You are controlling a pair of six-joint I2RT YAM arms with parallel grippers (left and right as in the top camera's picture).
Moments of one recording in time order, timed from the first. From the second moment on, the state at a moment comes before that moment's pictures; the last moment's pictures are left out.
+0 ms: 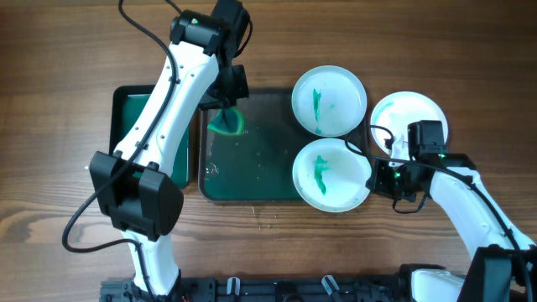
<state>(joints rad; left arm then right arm) -0.37 2.02 2.00 -1.48 -0.05 -0.54 -0.03 1.39 0.67 -0.71 -0.34 0.21</state>
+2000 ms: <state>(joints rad) -0.35 2.02 2.00 -1.45 -0.05 -0.55 0.48 1.73 0.97 -0.33 -0.23 0.60</state>
